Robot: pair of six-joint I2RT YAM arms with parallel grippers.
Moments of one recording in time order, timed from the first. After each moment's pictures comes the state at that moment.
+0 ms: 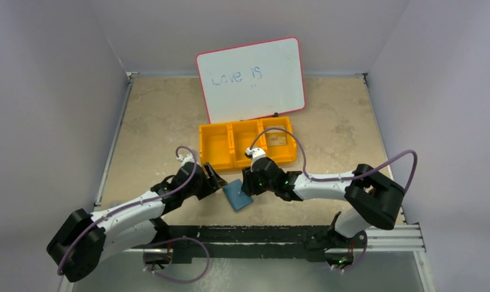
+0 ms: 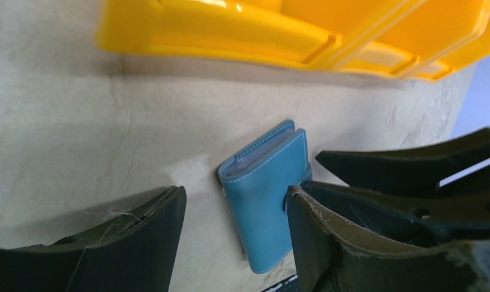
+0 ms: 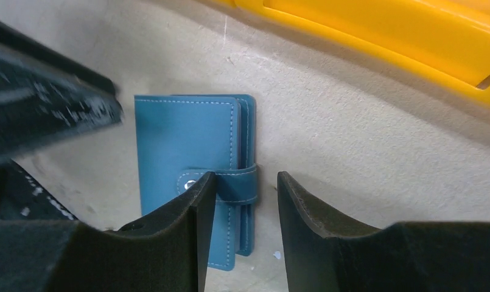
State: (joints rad) left arm -0.68 0.96 0.29 -0.06 -0.03 -1.11; right arm 1.01 1.48 0.63 0.12 0.10 0.54
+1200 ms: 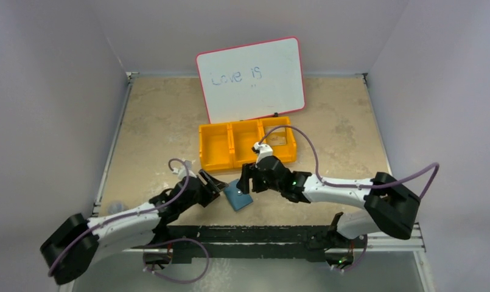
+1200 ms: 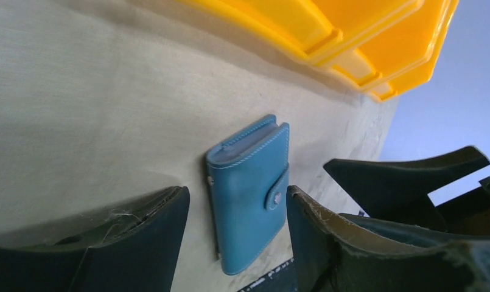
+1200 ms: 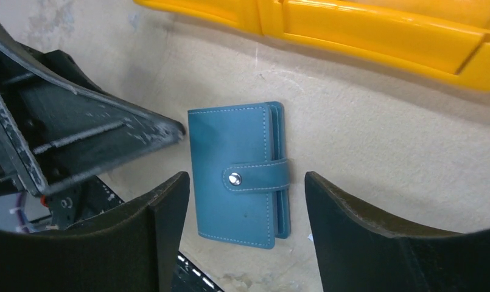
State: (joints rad) left arm -0.82 0.81 0.09 0.13 -0.18 -1.41; right arm 1.02 1.35 0.61 0.09 0.12 0.72
